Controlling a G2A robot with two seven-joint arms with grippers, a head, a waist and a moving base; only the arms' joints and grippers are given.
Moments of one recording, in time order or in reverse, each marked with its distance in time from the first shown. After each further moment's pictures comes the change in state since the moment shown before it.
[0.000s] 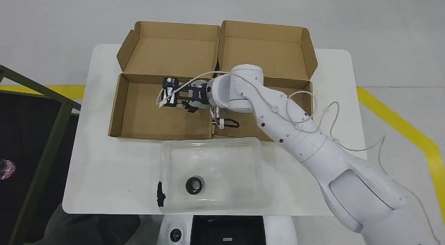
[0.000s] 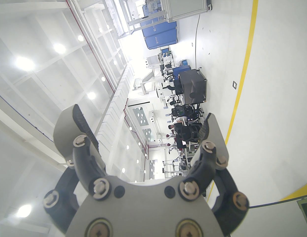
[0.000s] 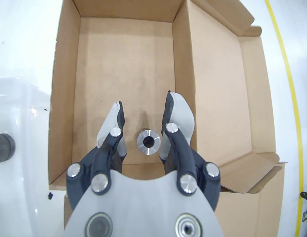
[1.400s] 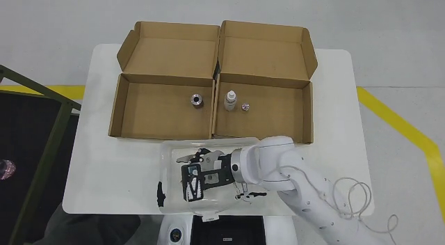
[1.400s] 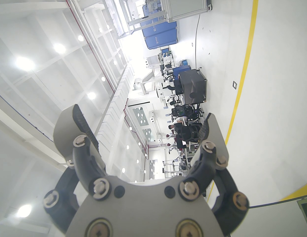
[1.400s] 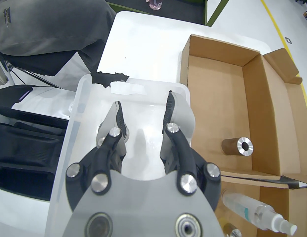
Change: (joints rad) left arm 0.000 0.000 0.000 0.000 0.000 0.000 0.000; right arm -0.615 0.194 0.201 -0.712 -0.044 -0.214 0.147
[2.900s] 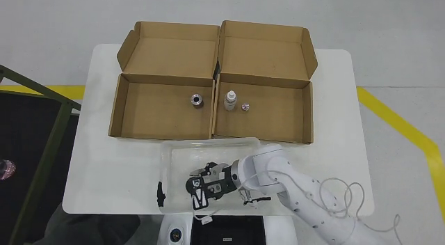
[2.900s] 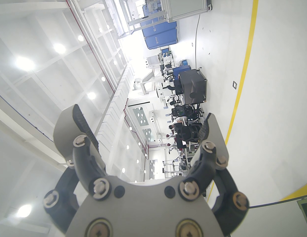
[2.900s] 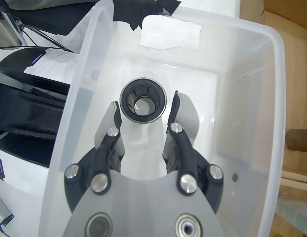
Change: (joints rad) left arm 0.000 0.000 0.000 0.000 0.000 0.000 0.000; right arm 0.022 0.049 -0.107 0.141 -0.073 -0.046 -0.016
